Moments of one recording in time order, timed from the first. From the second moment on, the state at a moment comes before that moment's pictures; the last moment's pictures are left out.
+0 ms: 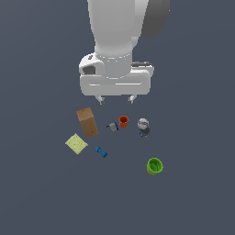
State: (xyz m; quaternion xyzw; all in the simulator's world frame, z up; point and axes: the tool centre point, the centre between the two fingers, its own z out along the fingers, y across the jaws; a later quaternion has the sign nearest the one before) arm 0.010 -0.004 0.325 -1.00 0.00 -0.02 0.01
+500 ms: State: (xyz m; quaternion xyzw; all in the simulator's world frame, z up) arm 0.012 -0.009 0.323 -1.00 0.00 -0.01 0.02
